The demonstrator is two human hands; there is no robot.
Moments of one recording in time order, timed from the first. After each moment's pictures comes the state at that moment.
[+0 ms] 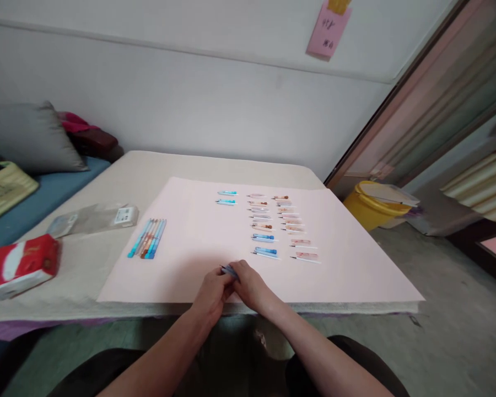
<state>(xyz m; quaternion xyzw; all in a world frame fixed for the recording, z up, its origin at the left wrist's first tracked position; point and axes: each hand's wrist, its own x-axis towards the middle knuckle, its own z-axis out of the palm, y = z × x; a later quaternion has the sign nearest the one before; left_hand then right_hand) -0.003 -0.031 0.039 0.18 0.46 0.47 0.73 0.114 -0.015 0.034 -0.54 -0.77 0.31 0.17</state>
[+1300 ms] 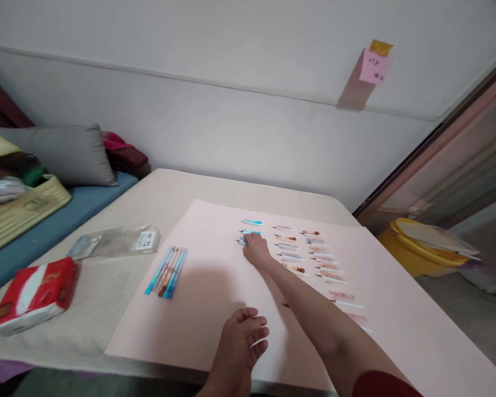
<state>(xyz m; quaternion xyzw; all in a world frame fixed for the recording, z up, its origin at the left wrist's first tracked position) -0.026 -0.009 0.085 0.03 0.49 0.47 0.74 0.062 0.224 -0.011 -0.59 -0.80 0.03 0.08</state>
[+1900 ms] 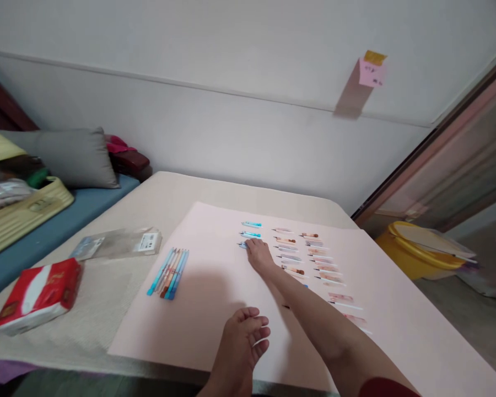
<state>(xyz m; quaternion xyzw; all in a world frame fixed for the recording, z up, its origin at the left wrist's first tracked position) -0.026 -0.010 0.087 0.04 0.47 0.47 0.74 0.074 0.212 -0.012 -0.55 -0.83 0.00 0.11</state>
